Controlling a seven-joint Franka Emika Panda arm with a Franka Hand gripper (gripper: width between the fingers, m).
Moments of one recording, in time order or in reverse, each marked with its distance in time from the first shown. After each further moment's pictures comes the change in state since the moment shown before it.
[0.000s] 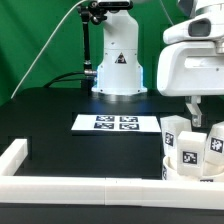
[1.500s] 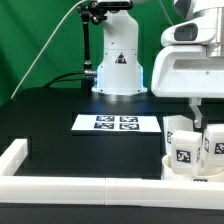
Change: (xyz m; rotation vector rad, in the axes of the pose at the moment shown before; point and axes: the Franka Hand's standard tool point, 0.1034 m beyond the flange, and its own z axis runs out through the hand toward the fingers) arm -0.003 0.009 0.003 -0.025 -0.003 0.413
